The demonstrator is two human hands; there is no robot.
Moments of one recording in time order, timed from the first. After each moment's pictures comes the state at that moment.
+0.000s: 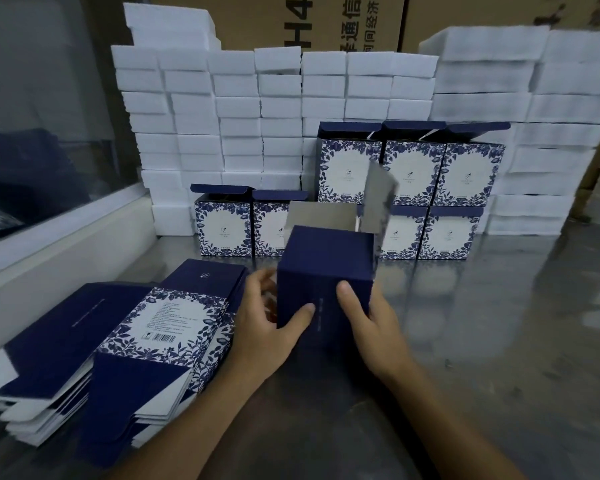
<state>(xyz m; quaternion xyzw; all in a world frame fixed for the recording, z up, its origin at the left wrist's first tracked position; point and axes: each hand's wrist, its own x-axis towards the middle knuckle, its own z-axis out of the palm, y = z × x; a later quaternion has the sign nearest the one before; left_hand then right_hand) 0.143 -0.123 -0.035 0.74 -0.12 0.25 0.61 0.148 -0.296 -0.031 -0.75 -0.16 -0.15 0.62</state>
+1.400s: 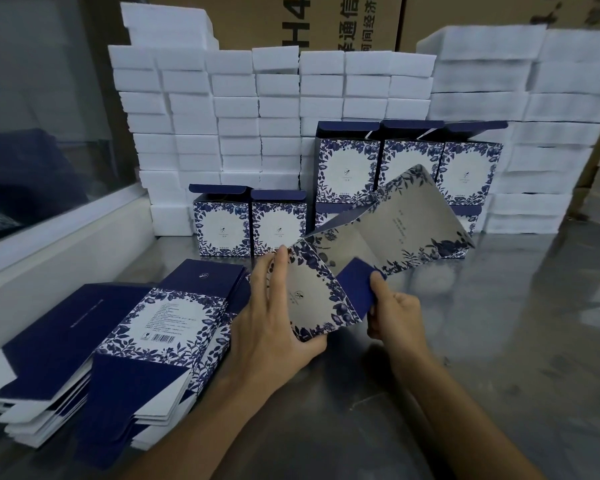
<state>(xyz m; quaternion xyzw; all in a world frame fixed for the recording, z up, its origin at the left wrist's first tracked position) 0.130 -0.130 -0.024 0.90 -0.11 0.36 0.23 0.153 -0.307 -0.015 -0.68 0.05 -0.13 0.72</state>
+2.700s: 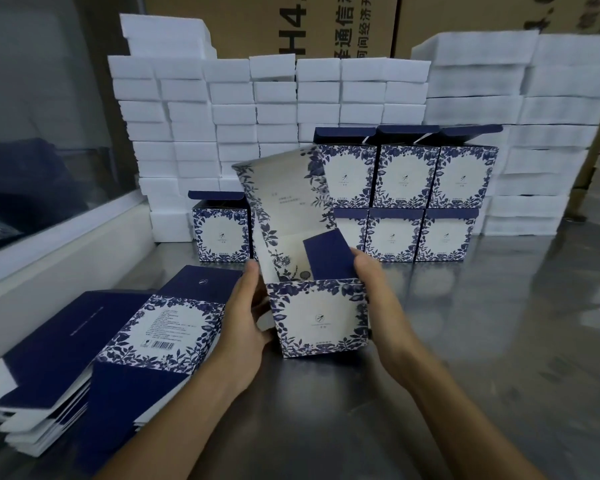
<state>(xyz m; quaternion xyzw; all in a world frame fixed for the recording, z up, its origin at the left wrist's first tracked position) 0.137 -0.119 -0.004 0.53 -0.02 0.05 0.85 0.144 -0.293 0.008 -0.69 -0.11 -0.07 0.71</state>
